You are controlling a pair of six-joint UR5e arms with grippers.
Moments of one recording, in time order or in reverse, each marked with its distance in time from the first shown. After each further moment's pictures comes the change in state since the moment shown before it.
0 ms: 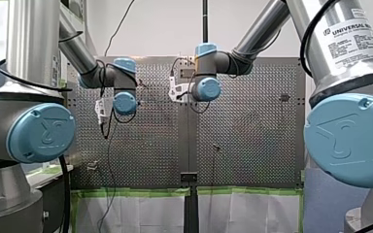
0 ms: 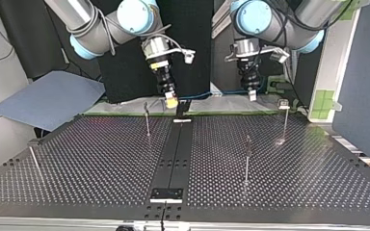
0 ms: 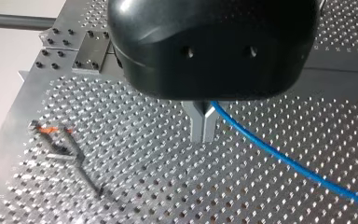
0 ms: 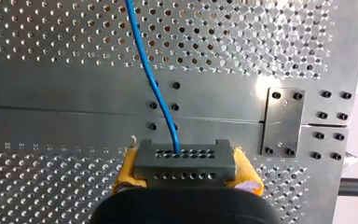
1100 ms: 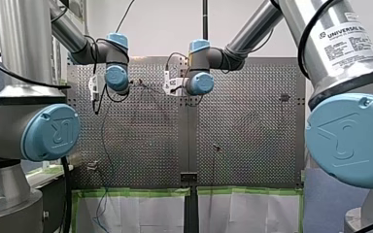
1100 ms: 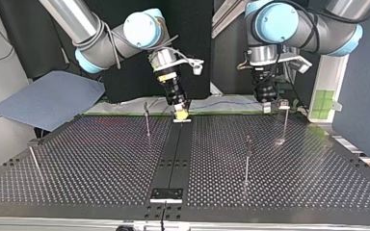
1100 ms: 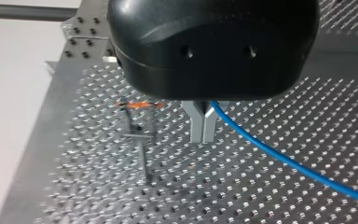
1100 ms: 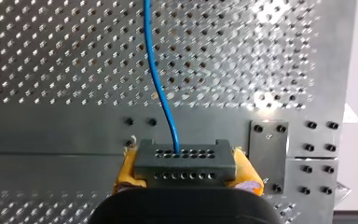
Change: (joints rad) left arm 0.096 0.137 0.123 -0.294 0.109 0.057; right arm 0.014 0.058 -0.156 0.083 -0.042 0.035
